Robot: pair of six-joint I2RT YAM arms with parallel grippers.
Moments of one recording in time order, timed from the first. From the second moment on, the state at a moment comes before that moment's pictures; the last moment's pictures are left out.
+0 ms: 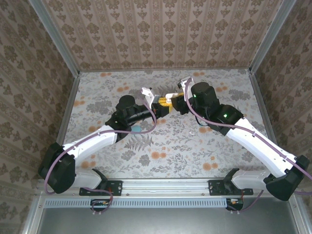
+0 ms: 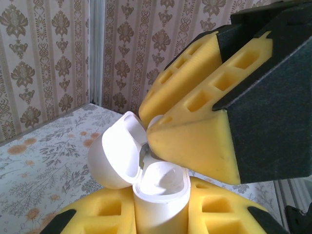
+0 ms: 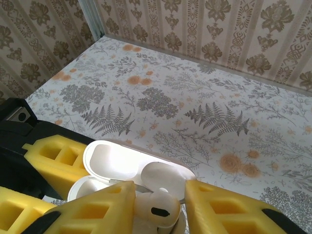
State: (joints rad) left arm -0.74 1.33 0.84 0.49 0.53 -0.17; right arm 0.69 1.22 1.28 -0.52 0.12 0.16
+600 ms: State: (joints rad) left arm -0.74 1.28 0.83 0.49 0.54 -0.09; right arm 0.58 1.12 1.28 -0.50 -0.16 0.40
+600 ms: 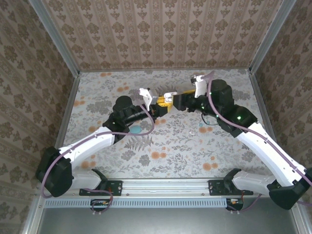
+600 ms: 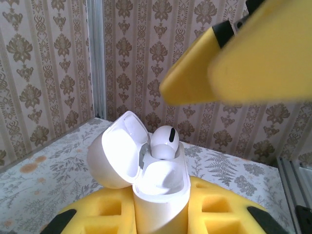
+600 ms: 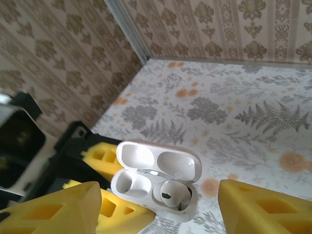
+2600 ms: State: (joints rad) left arm -0.72 1.14 0.78 0.42 0.37 -0.04; right arm 0.31 1.78 1.09 -0.72 -0.24 0.32
